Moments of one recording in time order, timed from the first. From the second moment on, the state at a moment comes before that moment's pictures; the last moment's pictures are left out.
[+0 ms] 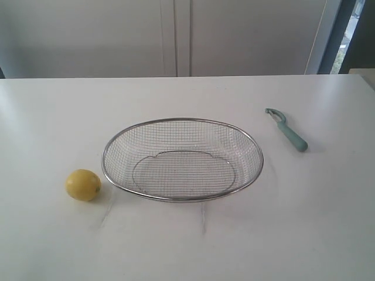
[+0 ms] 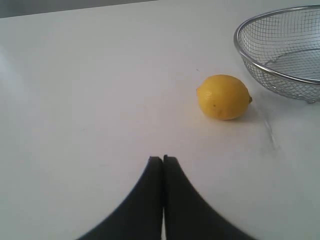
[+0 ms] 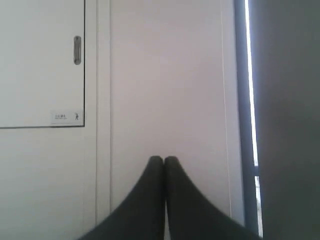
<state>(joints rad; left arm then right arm) -0.14 0.00 0.02 -0.16 0.40 0.18 0.04 0.01 -0.01 0.05 -0.38 -0.05</state>
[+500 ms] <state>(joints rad) -0.14 0.00 0.02 -0.16 0.40 0.18 0.04 0.00 -0.01 0.05 -0.55 -0.05</state>
